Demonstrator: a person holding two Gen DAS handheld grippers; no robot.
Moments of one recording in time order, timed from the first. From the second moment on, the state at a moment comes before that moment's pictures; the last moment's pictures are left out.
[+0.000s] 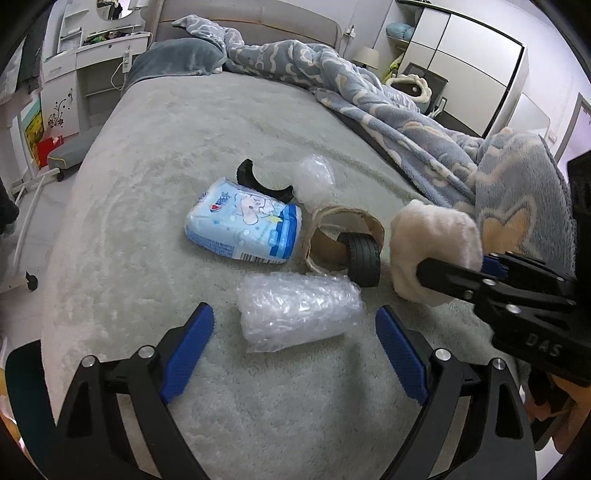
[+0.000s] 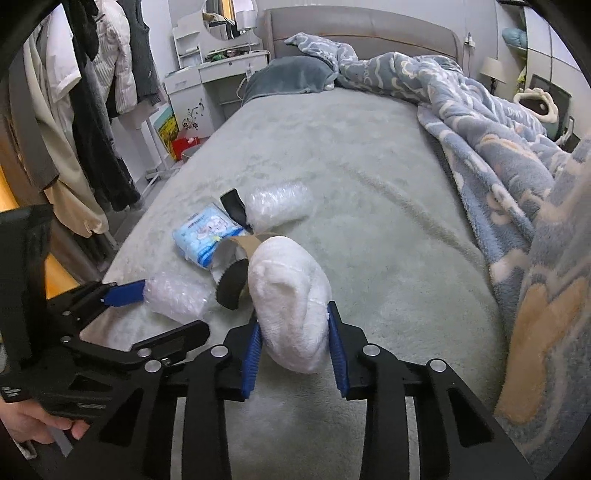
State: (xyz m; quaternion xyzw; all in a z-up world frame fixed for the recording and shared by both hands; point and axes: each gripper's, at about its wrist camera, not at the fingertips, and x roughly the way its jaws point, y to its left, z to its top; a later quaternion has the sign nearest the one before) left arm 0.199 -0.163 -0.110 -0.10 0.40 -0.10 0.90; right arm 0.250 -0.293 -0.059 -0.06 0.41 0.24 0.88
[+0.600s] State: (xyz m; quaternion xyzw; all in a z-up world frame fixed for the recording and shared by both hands) left arm 0.200 -0.155 -0.108 -0.12 0.40 -0.10 0.90; right arm 0.239 -0.280 -0.040 0.00 0.41 0.23 0.88
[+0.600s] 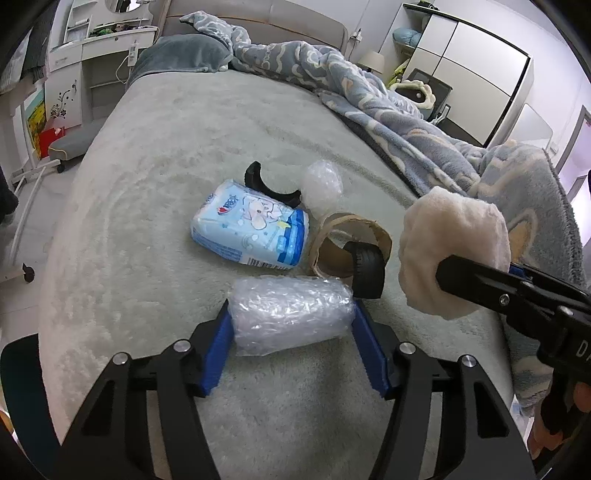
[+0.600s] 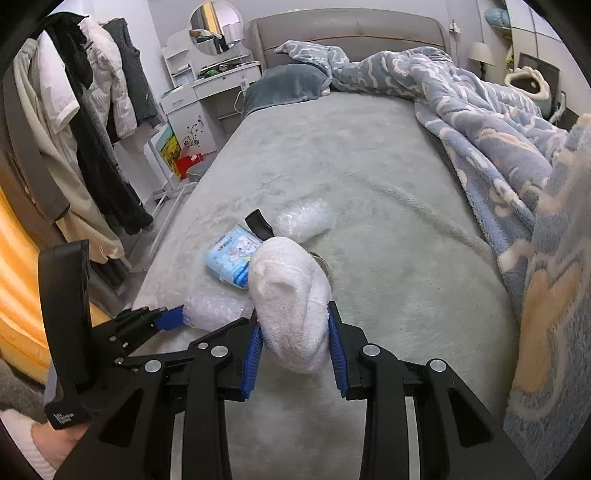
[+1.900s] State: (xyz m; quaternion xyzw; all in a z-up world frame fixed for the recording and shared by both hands) left arm 0.113 0.009 -0.079 -0.02 0.38 -0.06 0.92; right arm 0.136 -0.145 -0.016 0.08 0.36 0.22 0.91
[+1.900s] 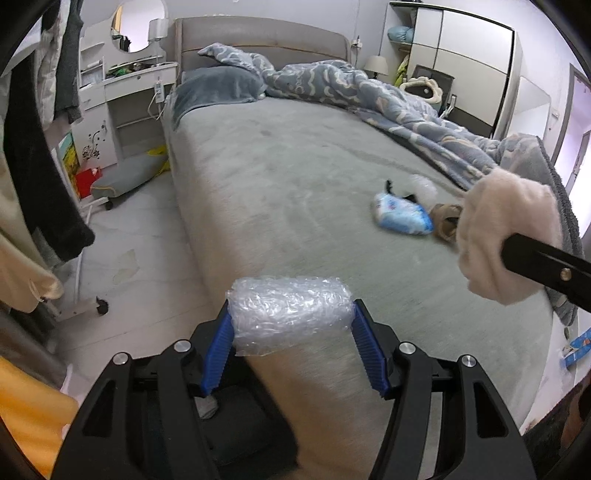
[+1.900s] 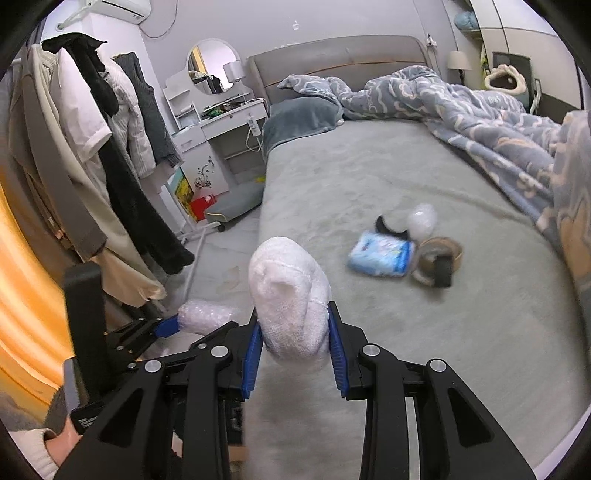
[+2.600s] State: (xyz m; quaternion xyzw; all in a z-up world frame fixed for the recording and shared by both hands) left arm 0.105 0.122 -0.175 -0.09 0.53 0.03 0.84; right arm 0.141 -0.035 -0.032 0.05 0.37 0.30 0.88
